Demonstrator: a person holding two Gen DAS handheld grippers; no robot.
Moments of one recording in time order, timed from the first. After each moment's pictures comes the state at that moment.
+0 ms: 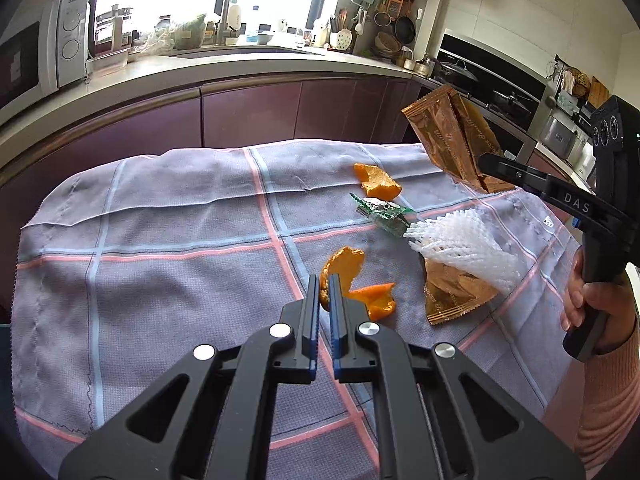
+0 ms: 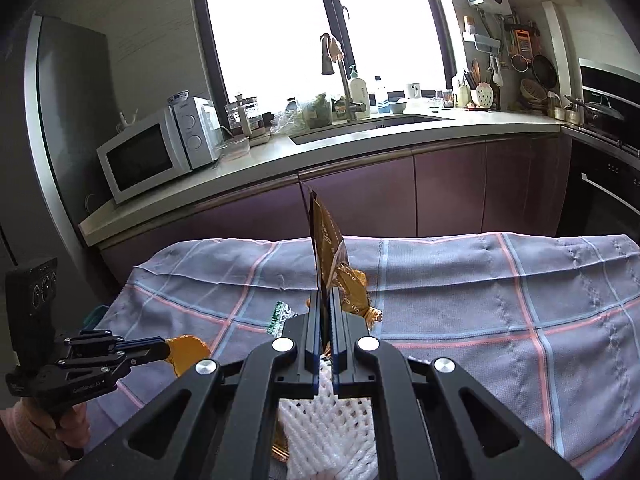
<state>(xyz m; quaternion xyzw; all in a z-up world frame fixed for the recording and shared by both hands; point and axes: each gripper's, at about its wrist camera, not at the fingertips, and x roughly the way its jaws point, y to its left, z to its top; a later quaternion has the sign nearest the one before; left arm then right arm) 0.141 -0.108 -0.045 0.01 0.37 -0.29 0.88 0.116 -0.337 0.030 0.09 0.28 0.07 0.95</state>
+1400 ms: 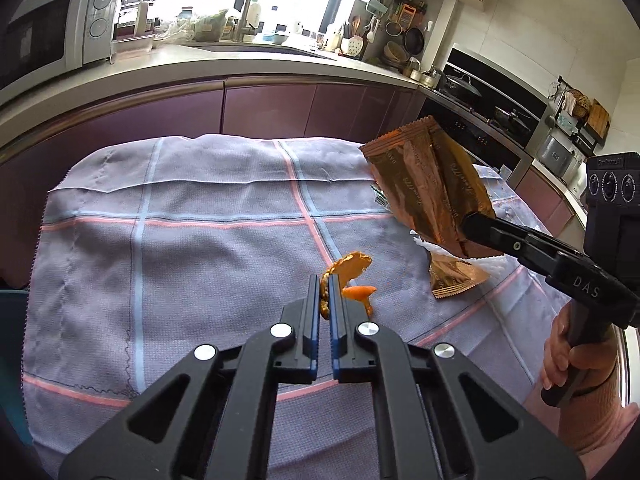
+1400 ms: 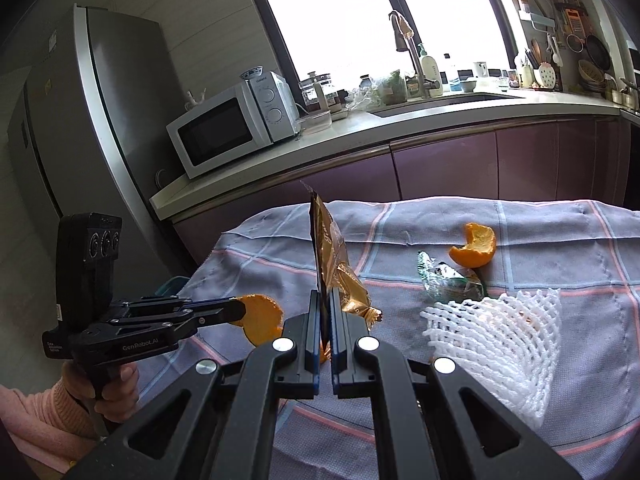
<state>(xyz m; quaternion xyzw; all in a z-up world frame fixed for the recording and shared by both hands) 0.124 -0.054 -0.037 -0.03 0.37 -0.28 0.88 0.090 -0.247 0.016 0.11 0.30 0.20 0.93</state>
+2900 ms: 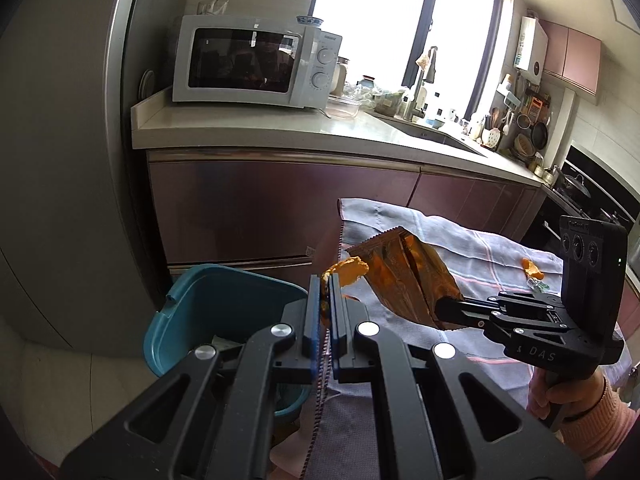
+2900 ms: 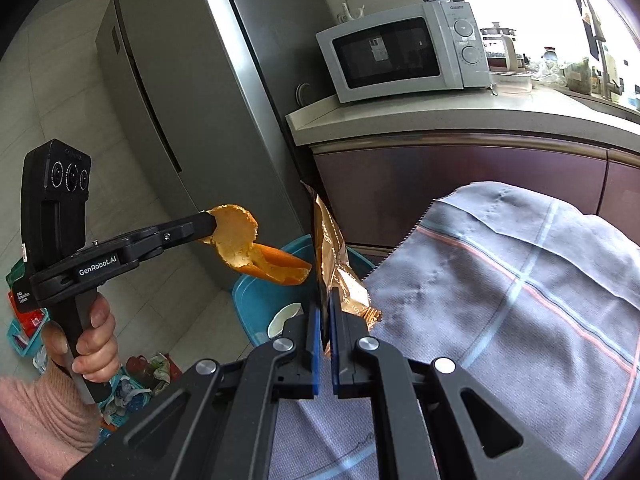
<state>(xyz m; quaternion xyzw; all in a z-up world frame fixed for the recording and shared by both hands) 0.051 0.214 0.027 -0.10 0.29 -0.04 0.95 0.151 0.006 0.014 0.02 0.35 0.42 0.84</state>
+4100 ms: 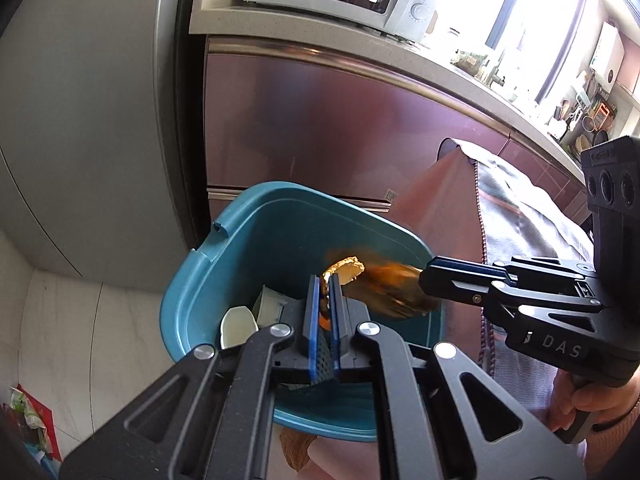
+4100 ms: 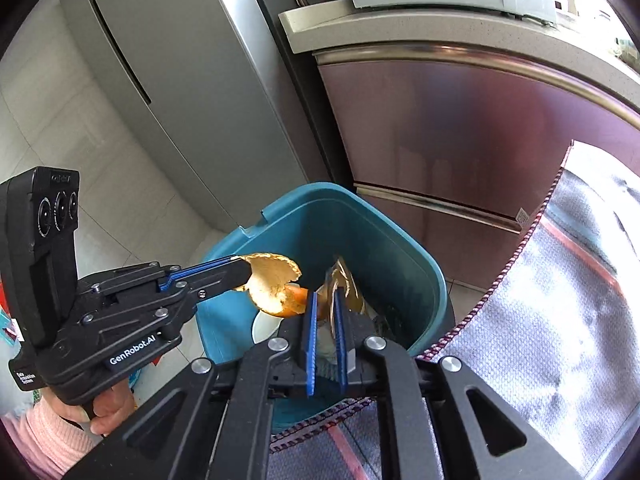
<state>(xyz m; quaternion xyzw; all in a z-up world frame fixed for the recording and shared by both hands) 0.124 0.284 -0.093 -0.15 0.40 0.04 0.90 0.234 0.137 -0.052 -0.05 0.47 0.42 0.78</state>
